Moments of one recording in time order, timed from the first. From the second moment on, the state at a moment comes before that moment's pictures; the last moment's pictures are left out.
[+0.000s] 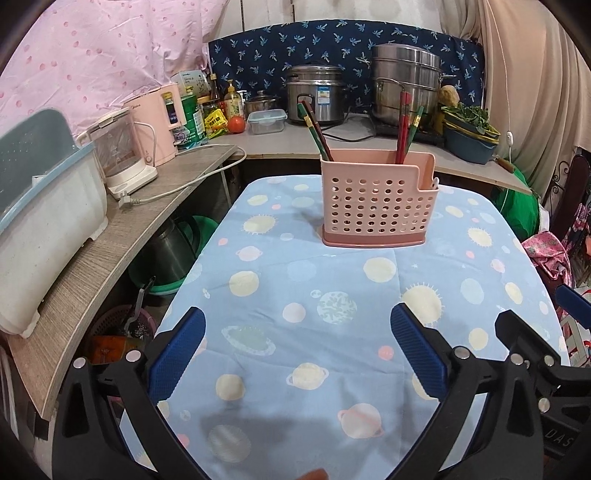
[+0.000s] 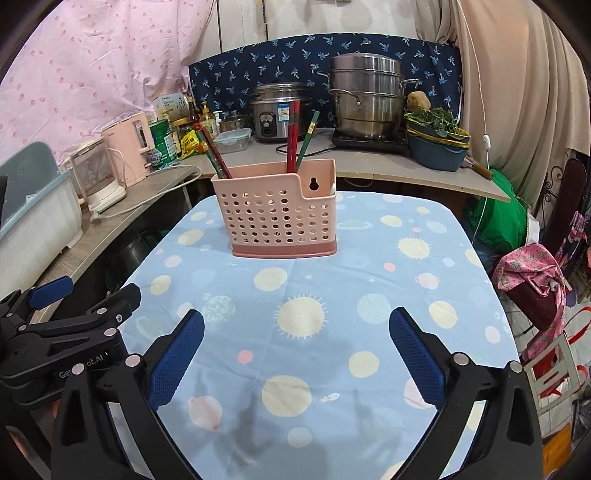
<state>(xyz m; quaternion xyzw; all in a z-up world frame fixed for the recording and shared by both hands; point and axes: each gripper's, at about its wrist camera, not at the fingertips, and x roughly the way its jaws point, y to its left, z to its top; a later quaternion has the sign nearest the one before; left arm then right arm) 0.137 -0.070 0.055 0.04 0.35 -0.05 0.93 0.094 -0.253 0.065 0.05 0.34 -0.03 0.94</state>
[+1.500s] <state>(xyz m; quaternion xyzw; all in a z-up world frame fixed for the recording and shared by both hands) 0.140 -0.066 0.044 0.04 0.36 -0.02 0.93 0.094 -0.251 0.055 0.05 0.34 -0.05 0.94</state>
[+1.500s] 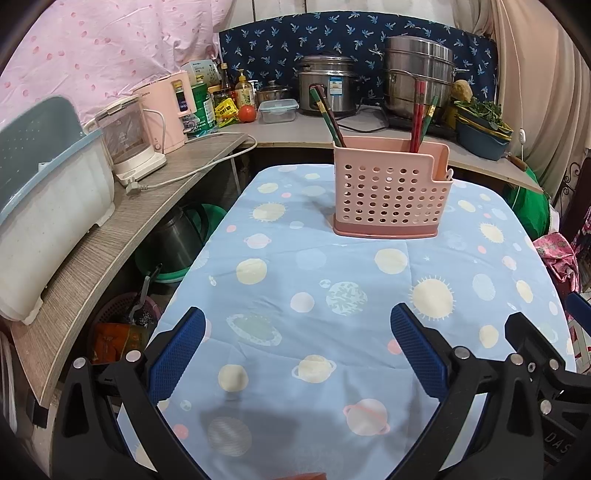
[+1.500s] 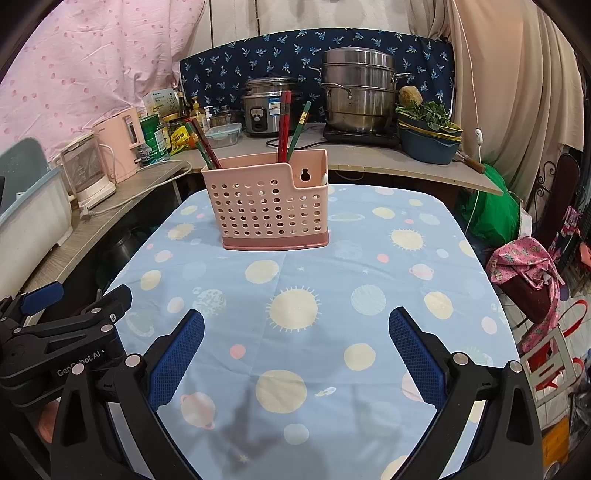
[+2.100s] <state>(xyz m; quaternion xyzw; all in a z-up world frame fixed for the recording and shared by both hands) 0.139 -0.066 0.042 0.04 0.36 -0.02 0.93 0.094 -0.249 0.052 0.05 0.35 -0.06 0.93</state>
